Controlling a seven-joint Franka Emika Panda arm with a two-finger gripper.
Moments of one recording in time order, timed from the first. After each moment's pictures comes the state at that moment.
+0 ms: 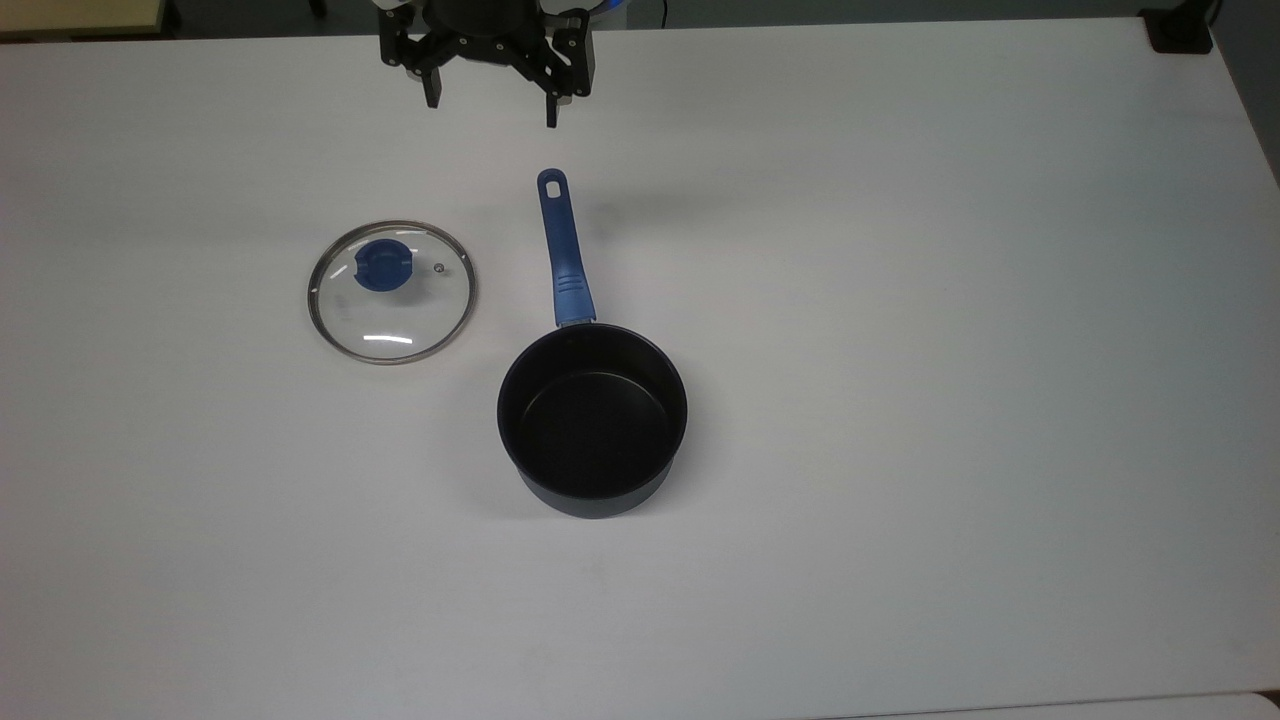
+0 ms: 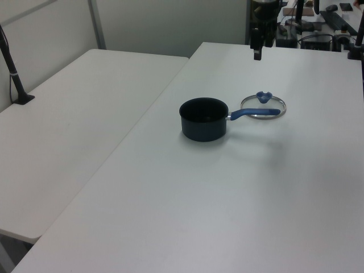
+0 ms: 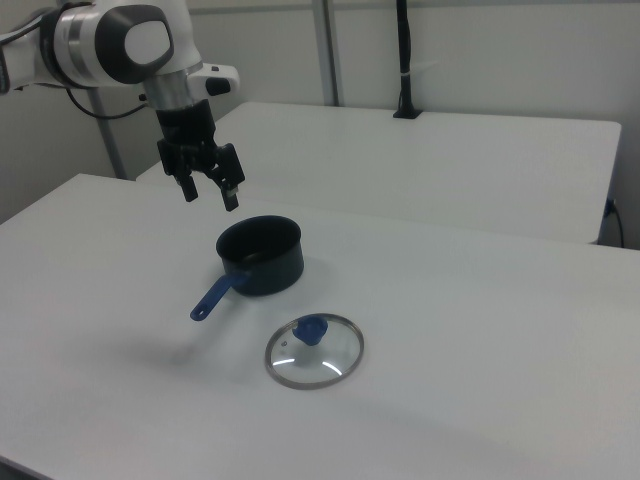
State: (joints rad) arm 0.01 0.08 0.03 -1.62 -0.08 1.69 0.14
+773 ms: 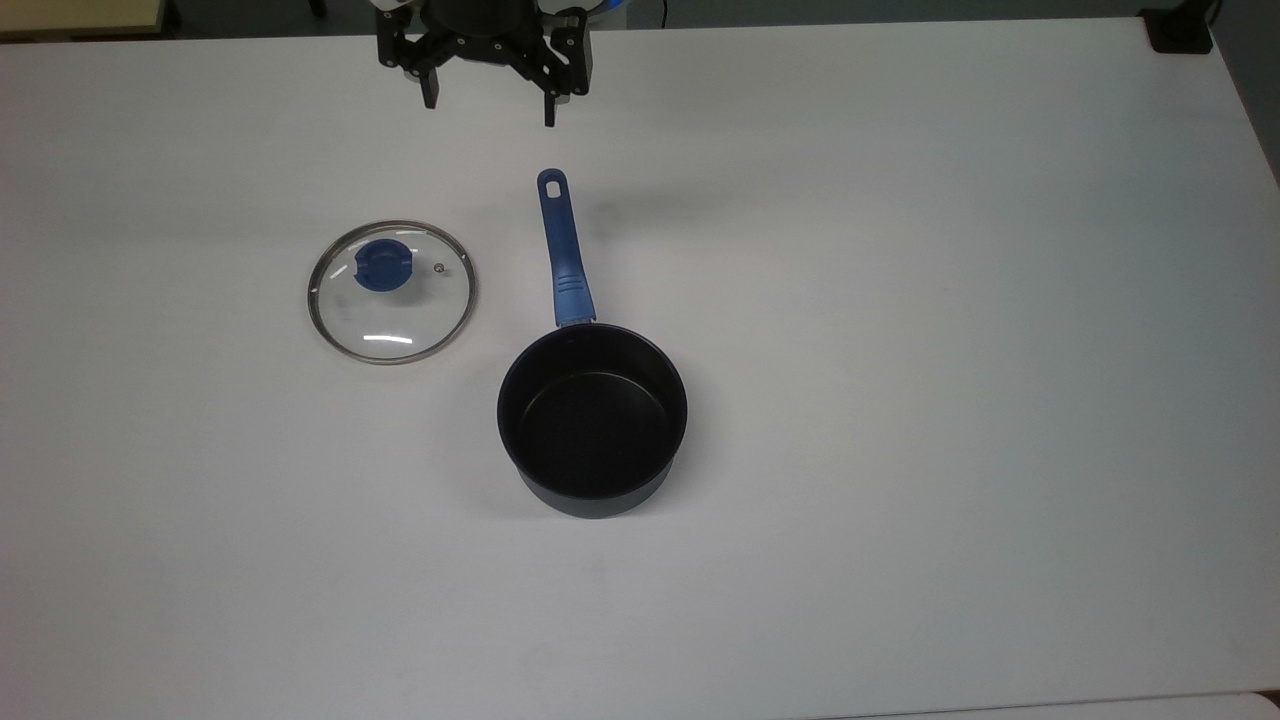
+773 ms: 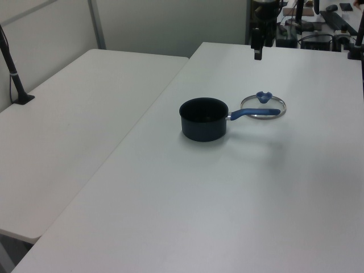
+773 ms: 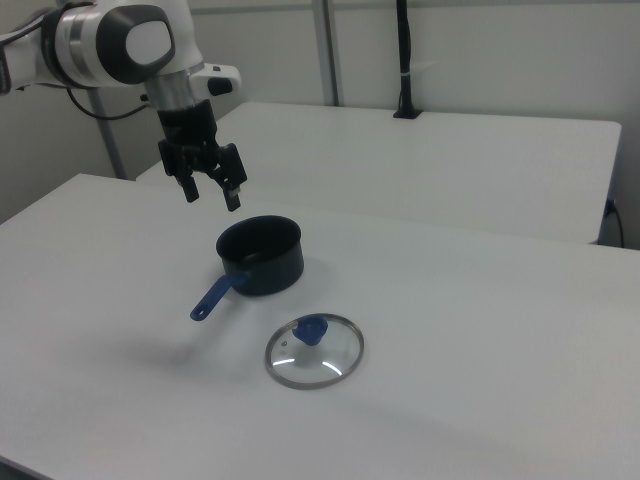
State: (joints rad) arm 0.00 0.08 0.03 -1.62 -0.08 1.69 0.12
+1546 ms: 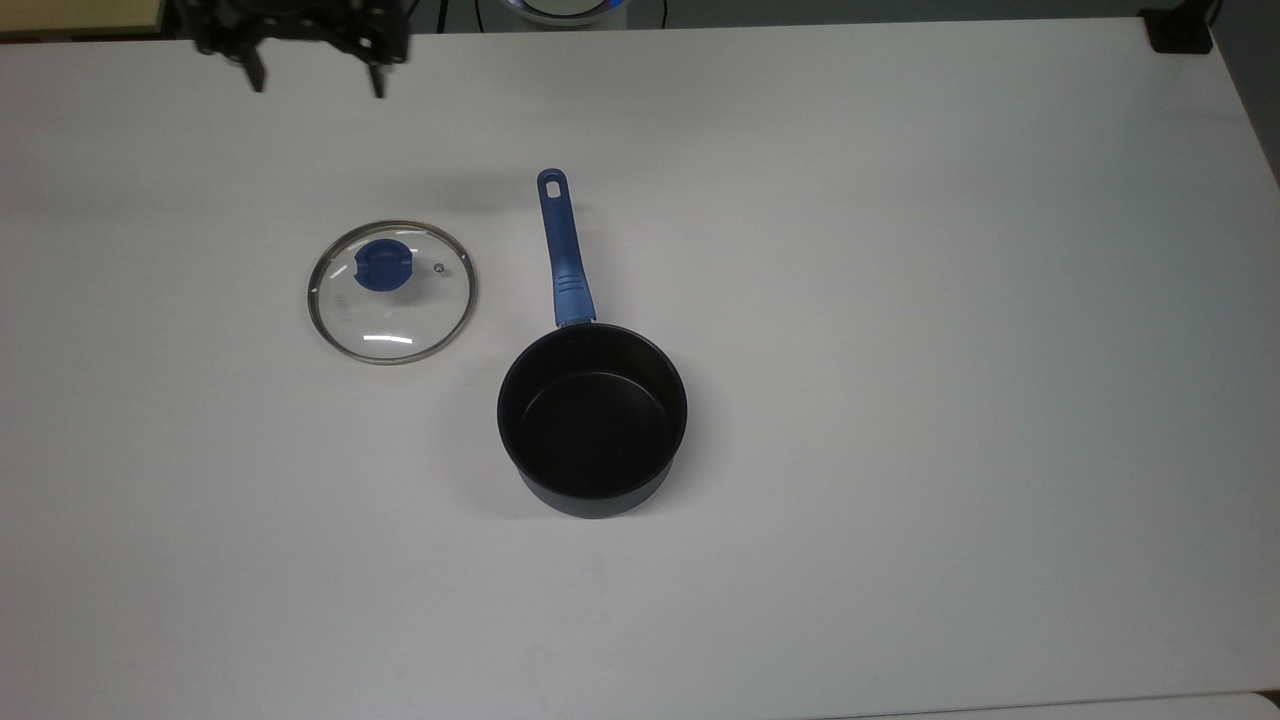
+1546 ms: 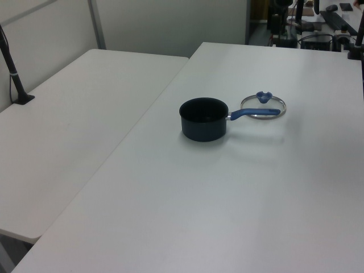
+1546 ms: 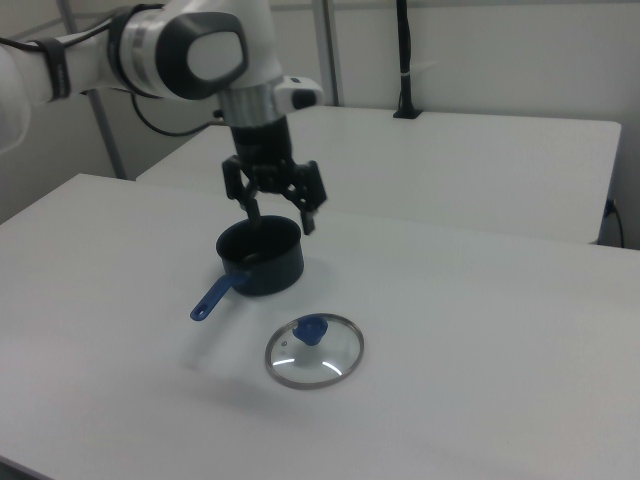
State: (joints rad) arm -0.24 0.08 0.02 -1.62 -0.08 1.69 -0.24
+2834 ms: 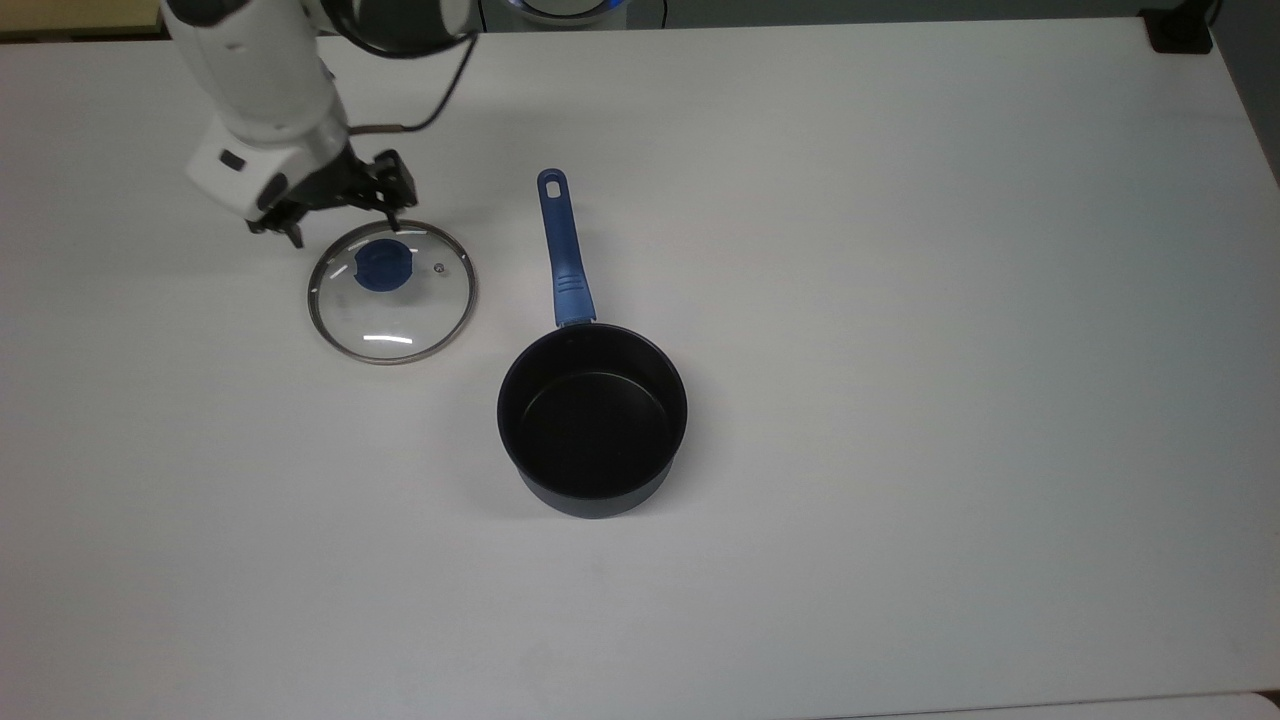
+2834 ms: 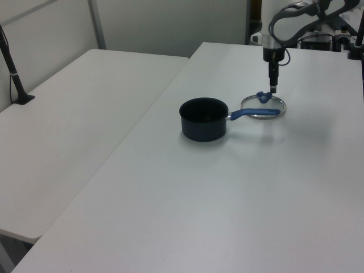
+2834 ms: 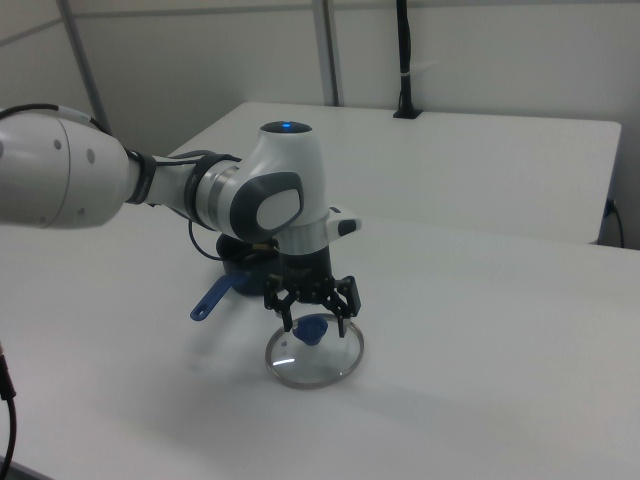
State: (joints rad) arm -0.29 0.25 0.03 -1.89 -0.08 2.09 -0.46
